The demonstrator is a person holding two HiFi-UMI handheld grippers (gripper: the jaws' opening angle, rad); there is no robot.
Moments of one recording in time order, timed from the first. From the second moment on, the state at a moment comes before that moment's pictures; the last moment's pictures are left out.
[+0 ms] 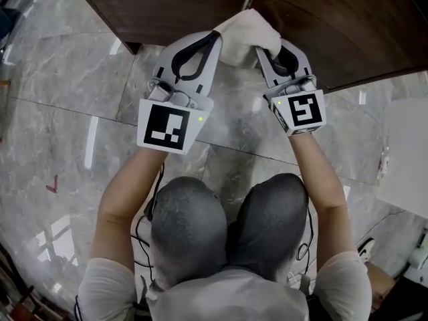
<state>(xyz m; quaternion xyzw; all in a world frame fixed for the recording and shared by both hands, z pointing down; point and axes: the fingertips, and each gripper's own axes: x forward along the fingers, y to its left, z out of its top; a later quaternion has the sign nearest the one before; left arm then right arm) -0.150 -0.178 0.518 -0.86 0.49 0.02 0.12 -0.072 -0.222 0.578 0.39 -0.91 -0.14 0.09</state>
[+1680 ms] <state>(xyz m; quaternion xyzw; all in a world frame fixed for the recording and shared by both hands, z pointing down) -0.042 -0.185 0.525 -0.88 0.46 0.00 0.11 0.130 -0.228 0.610 0.48 -0.86 -0.11 0.12</state>
